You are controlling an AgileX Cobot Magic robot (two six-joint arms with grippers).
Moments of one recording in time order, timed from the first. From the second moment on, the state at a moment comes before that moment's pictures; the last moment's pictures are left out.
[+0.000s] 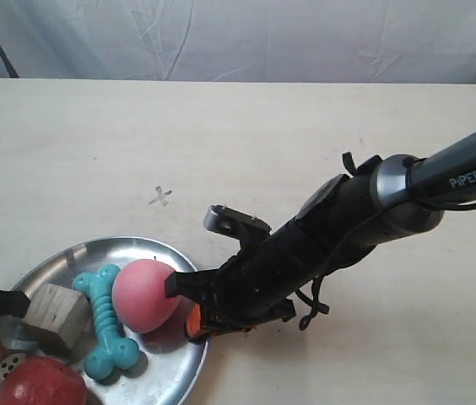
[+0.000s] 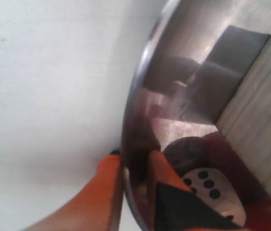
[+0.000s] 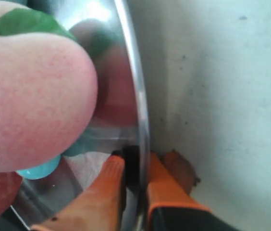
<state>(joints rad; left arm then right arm) 0.04 1.63 -0.55 -0.37 0.74 0.30 0.61 2.01 -0.90 1.38 0.59 -0.71</state>
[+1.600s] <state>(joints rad) 0.05 1.66 -0.87 -0.31 1.09 0.36 0.44 2.05 -1.06 1.24 0.90 -0.72</state>
